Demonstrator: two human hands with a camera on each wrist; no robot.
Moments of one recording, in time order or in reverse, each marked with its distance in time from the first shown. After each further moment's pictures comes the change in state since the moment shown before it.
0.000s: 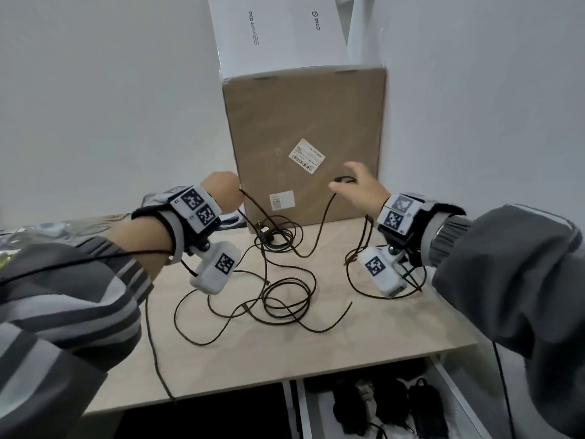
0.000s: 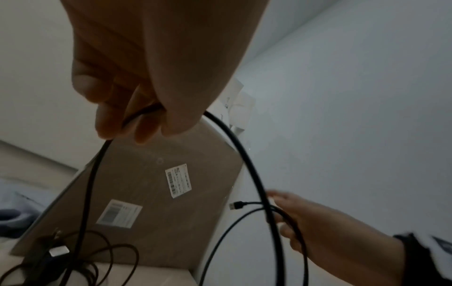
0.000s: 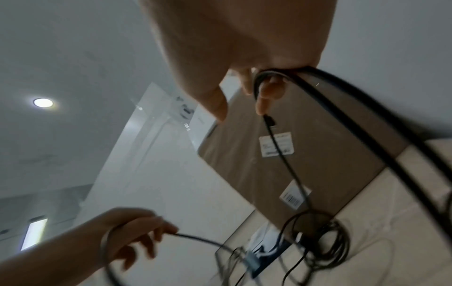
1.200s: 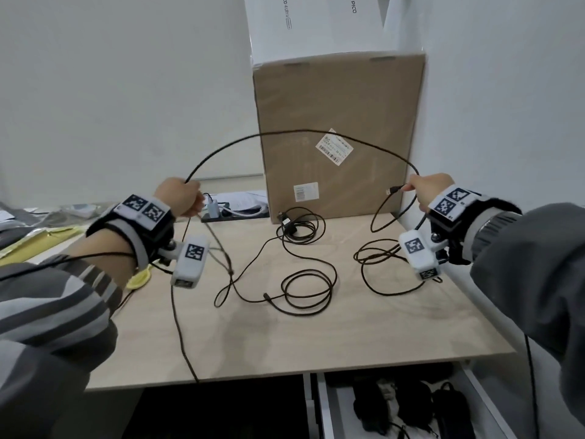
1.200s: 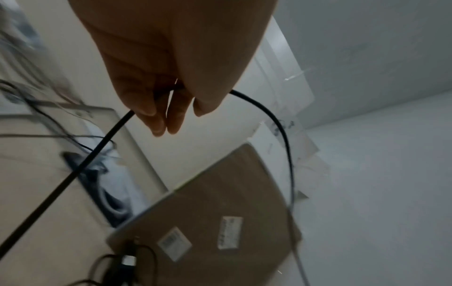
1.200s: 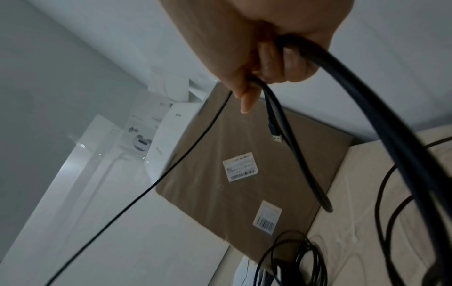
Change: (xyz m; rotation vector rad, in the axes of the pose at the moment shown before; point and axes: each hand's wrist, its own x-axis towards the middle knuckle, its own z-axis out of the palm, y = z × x) left_hand -0.012 -0.119 0.044 -0.934 0.165 -0.484; right_hand 0.018 0.040 -0.023 0.069 0.206 0.392
